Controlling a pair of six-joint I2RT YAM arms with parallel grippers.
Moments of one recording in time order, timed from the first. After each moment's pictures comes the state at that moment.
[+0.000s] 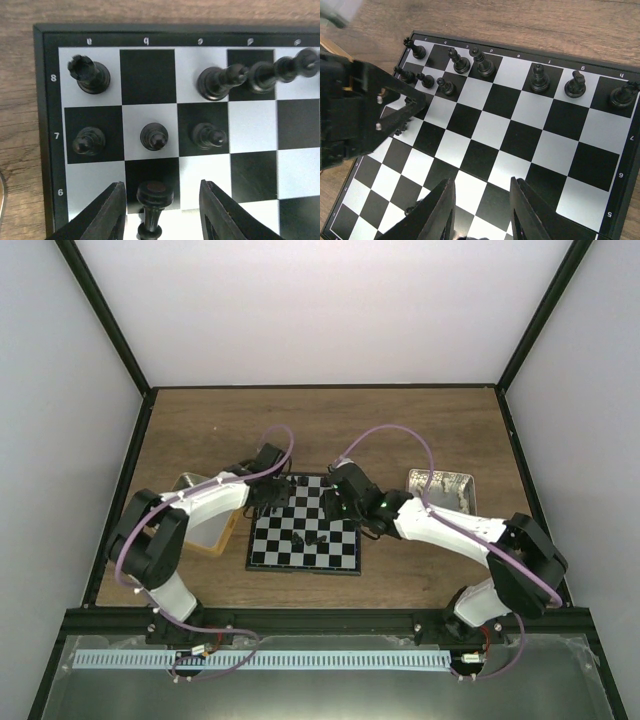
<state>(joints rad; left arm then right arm) -0.56 1.64 0.98 -0.45 -0.08 -0.49 0.86 1.47 0.91 -0.23 0.12 0.57</state>
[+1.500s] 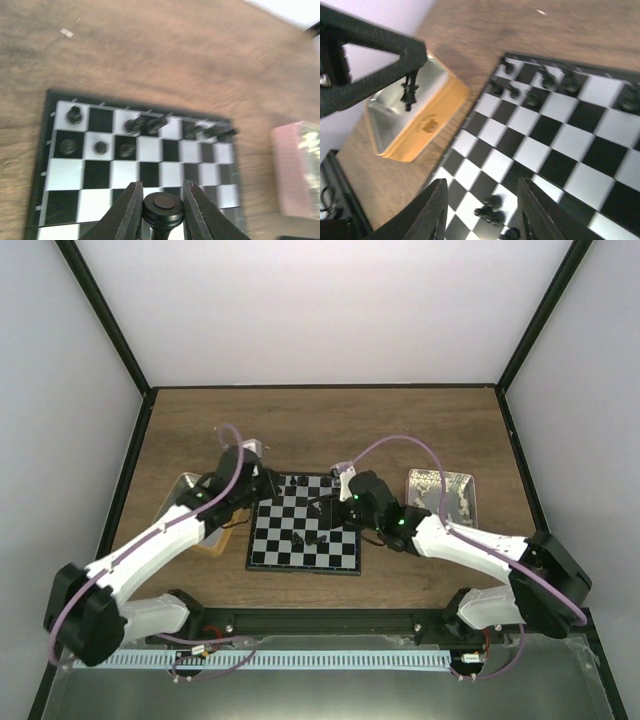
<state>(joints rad) -0.58 1.25 0.85 -0.37 -0.07 -0.64 0.86 1.33 0.74 0.03 -0.08 0.57</state>
